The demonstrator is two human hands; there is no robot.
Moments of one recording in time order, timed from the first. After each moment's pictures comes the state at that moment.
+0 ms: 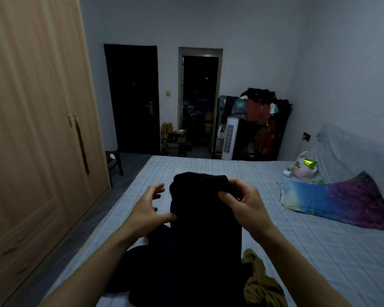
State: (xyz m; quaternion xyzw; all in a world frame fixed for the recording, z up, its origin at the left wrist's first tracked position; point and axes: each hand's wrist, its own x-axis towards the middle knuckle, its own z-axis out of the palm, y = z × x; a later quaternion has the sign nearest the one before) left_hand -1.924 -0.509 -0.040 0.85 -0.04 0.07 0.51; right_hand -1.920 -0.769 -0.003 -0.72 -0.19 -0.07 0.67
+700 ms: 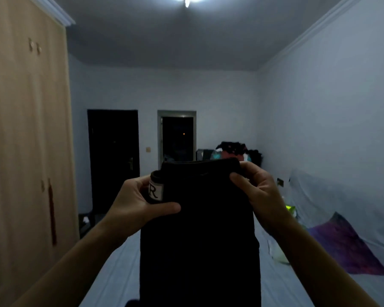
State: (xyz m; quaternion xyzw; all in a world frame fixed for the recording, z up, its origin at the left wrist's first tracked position) left_hand -1.959 -0.537 0.151 0.70 -0.29 0.17 0.63; right_hand -1.943 -0.802 0.157 -0.60 -0.32 -0.18 0.72
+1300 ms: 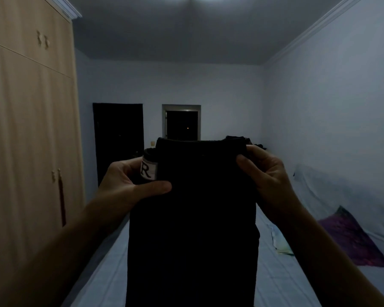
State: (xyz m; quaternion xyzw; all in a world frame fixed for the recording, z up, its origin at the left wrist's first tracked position) left_hand -2.003 -0.500 0.162 0.62 -0.32 0.16 0.70; right_hand -1.975 -0.770 0.166 -0.54 -0.37 -0.17 0.73
